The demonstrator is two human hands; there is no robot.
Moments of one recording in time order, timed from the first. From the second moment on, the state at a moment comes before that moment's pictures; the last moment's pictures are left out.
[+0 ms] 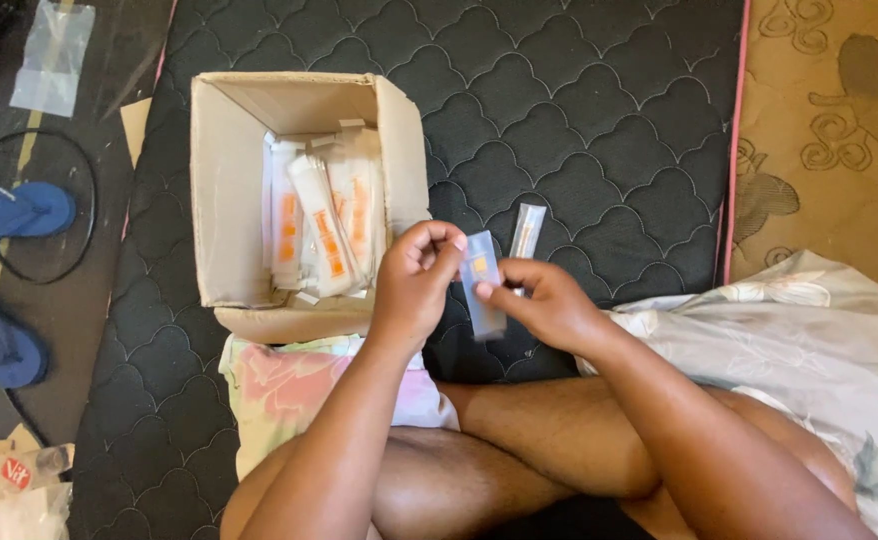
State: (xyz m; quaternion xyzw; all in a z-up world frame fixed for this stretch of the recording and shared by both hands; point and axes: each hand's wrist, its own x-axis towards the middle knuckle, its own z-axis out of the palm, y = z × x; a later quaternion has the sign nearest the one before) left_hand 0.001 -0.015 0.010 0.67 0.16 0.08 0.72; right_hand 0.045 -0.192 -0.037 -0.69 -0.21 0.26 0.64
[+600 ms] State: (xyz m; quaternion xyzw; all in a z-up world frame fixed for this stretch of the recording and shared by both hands) left_hand 0.008 0.022 0.035 0.70 0.20 0.14 0.67; right_hand 0.037 -0.194 0.000 -0.61 -0.40 0.43 0.53
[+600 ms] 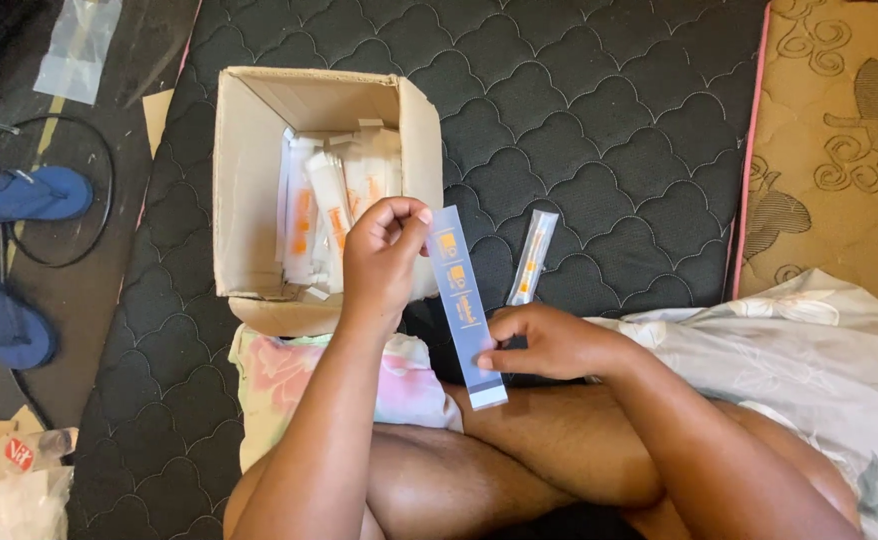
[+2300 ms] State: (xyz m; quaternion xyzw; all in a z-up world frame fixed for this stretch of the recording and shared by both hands) left_hand 0.003 0.007 0.016 0.63 0.24 0.06 0.74; right_hand 0.086 -0.217 -0.030 -0.50 0.12 0.01 0.86
